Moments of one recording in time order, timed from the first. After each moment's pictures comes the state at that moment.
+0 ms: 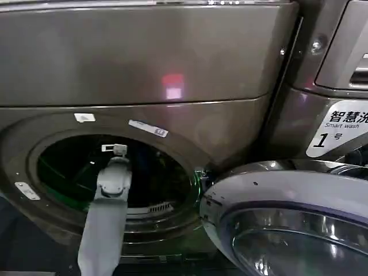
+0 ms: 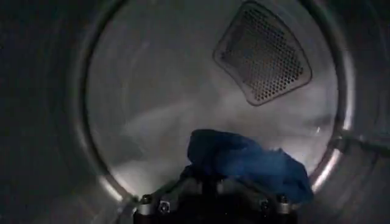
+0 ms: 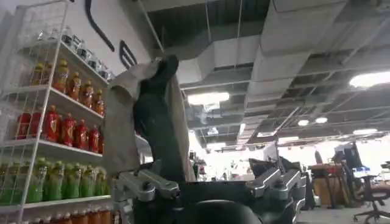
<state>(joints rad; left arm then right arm) 0.71 -1.51 -0.51 -1.55 0.16 0.36 0.02 -1.63 1.18 2.27 1.73 0.65 -0.12 0.04</state>
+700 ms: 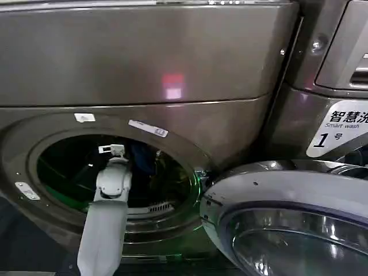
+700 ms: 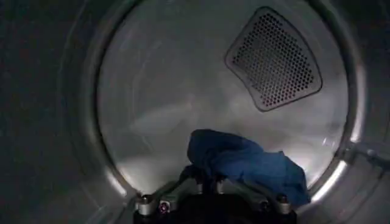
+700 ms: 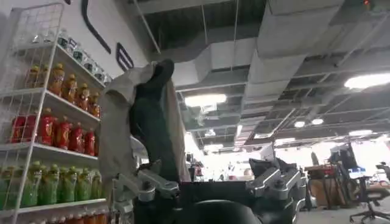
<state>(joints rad) 0.72 -1.51 -0.51 -1.56 0.11 0.37 -0.02 -1.63 1.18 2.29 1.74 0.65 -0.14 0.05</state>
